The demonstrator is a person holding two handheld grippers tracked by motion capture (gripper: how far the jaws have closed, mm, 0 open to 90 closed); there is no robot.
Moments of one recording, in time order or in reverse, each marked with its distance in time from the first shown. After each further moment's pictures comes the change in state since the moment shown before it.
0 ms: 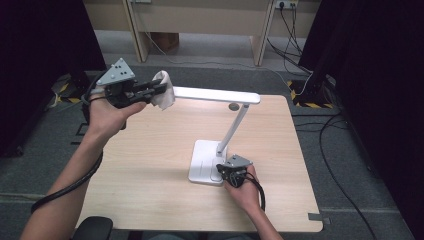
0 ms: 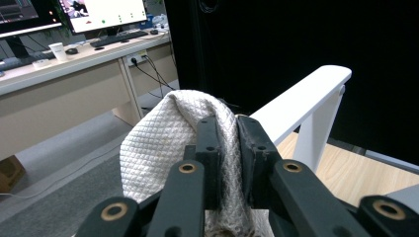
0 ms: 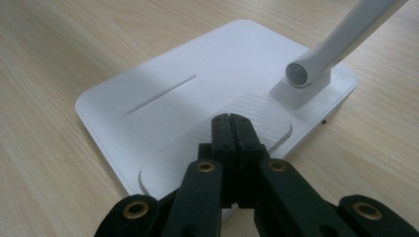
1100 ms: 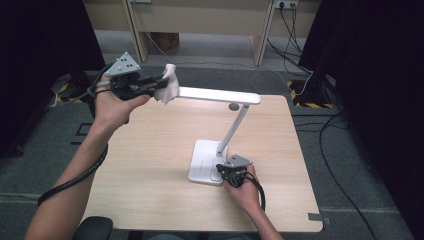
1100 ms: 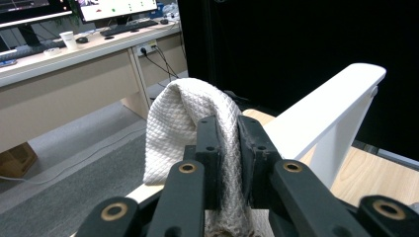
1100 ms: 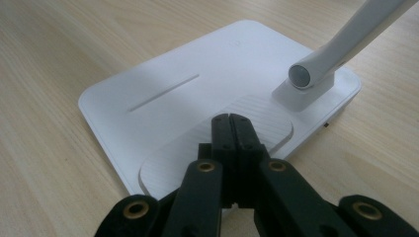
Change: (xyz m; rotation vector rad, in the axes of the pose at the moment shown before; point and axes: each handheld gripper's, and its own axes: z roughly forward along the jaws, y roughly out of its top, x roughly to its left) left arm 0.010 0.005 0.014 0.042 0.043 -0.019; right arm 0.000 0.000 0.000 -0.001 0.006 -0.006
